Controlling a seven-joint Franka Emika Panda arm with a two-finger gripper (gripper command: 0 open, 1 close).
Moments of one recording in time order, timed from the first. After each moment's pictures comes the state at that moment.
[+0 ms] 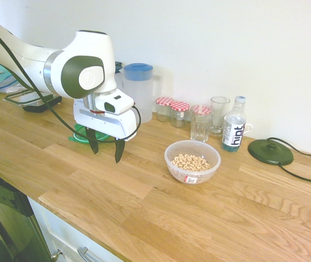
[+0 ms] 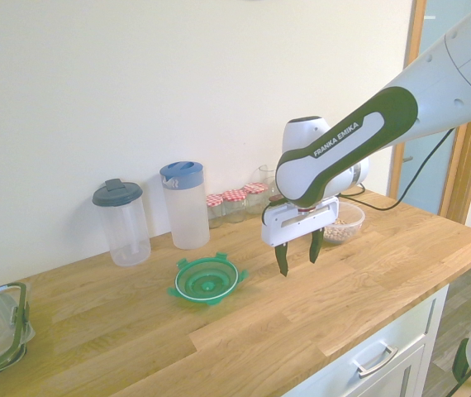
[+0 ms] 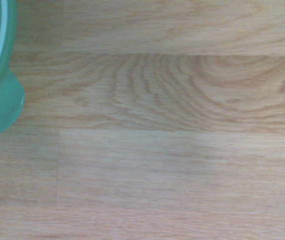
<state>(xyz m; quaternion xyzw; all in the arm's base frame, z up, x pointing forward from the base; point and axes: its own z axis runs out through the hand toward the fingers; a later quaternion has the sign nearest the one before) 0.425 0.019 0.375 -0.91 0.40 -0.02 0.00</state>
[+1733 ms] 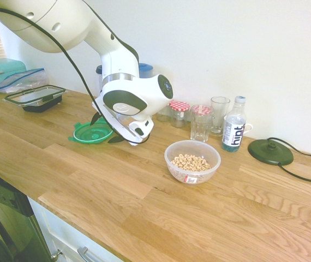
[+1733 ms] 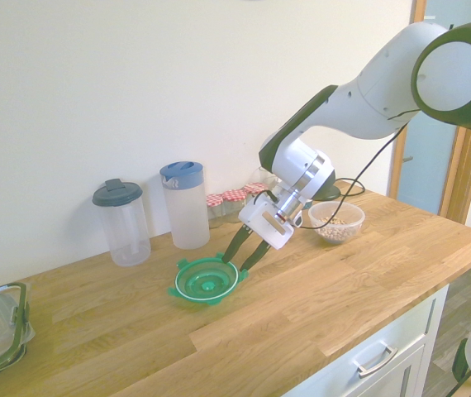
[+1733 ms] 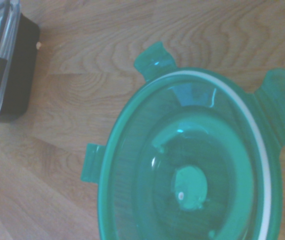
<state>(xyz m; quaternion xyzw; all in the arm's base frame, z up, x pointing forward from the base) 0.527 0.014 0.308 -0.87 0.27 0.09 0.40</state>
